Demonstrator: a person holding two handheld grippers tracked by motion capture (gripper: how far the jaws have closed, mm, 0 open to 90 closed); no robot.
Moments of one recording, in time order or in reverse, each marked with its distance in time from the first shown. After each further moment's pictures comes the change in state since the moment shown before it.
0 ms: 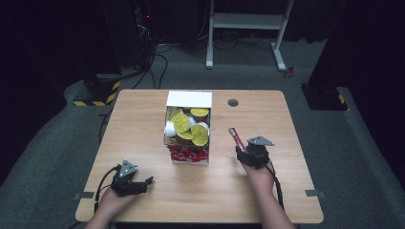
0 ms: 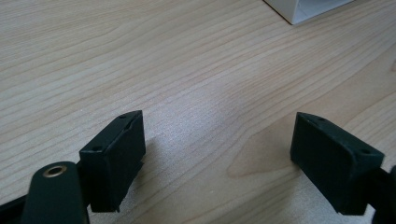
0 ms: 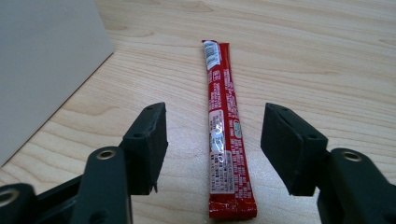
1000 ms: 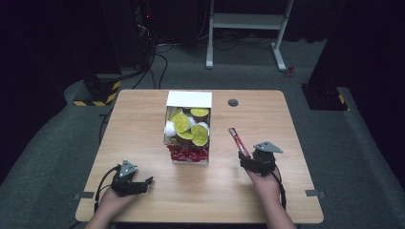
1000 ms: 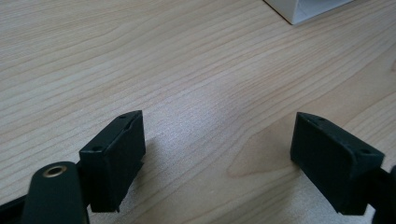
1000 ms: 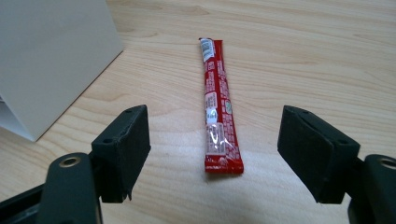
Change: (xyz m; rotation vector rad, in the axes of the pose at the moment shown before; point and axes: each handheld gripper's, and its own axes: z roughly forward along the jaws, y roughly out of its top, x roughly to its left) left arm 0.000 0.000 0.000 0.000 0.000 0.000; right arm -0.004 -0.011 -0.033 -0.027 0.006 0.022
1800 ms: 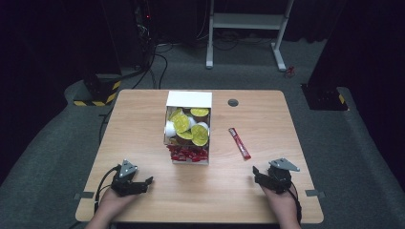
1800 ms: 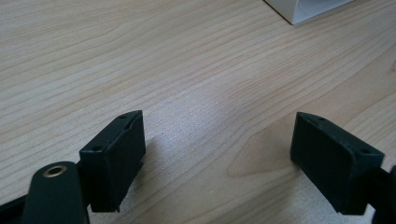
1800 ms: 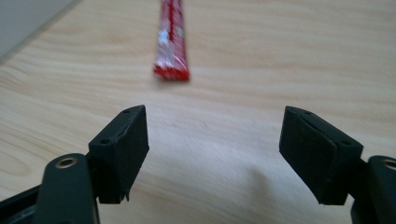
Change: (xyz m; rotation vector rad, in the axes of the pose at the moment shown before) left arm 0.000 0.000 0.000 0.001 0.001 -0.001; right arm -0.027 -0.051 -0.034 0.037 -0.065 0.003
